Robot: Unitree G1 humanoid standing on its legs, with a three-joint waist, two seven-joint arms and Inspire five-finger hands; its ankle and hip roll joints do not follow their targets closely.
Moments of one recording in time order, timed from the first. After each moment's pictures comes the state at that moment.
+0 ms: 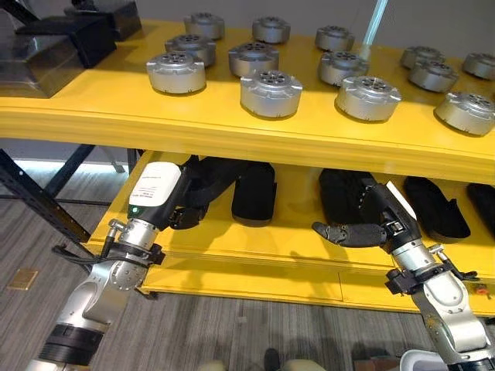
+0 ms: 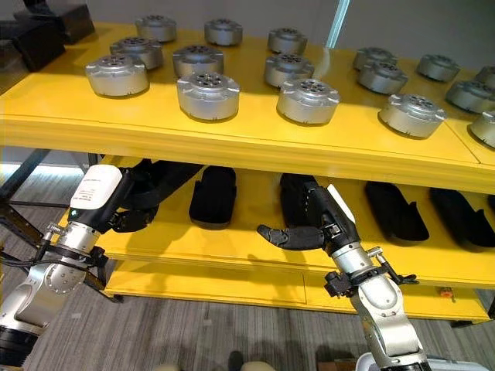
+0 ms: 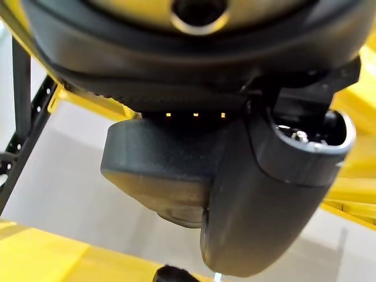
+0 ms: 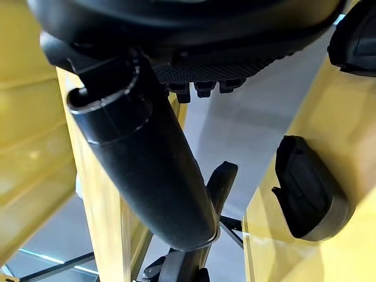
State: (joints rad) left arm -0.13 0.77 -0.06 0.00 0.47 -0.27 0.21; right arm 0.06 -0.56 0.01 -0.22 0.43 -0.17 0.18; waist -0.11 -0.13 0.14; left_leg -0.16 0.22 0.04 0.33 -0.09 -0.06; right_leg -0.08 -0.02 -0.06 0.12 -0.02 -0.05
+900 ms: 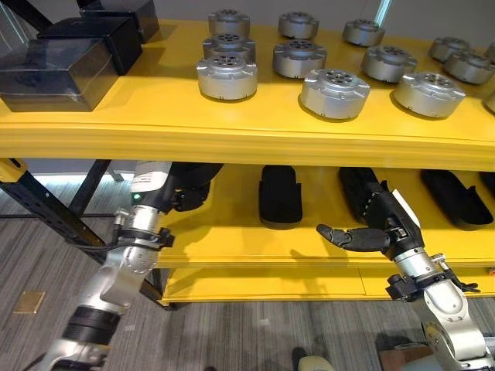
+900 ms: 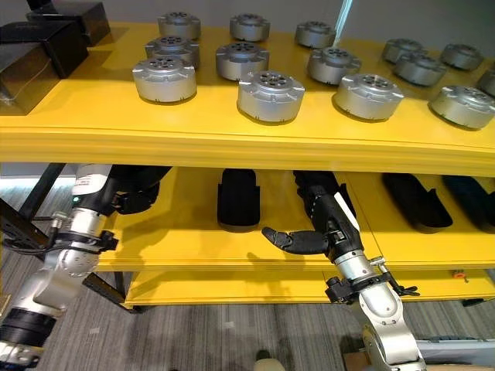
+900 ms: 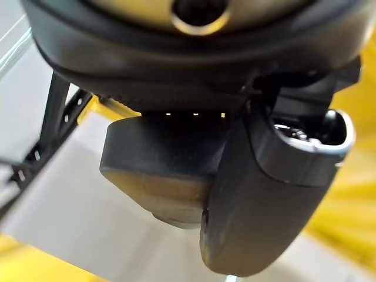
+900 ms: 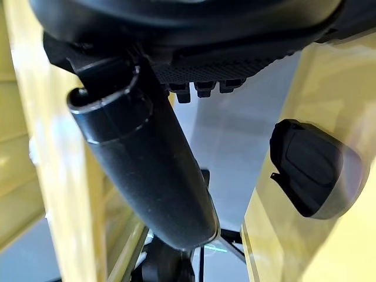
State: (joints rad) left arm -0.30 0.64 -0.15 0.12 0.42 -0.20 0.31; right arm 0.09 -0.56 0.03 -0.22 0.43 -0.17 0.14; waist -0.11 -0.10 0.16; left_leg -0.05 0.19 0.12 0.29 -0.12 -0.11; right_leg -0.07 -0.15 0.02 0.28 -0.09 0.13
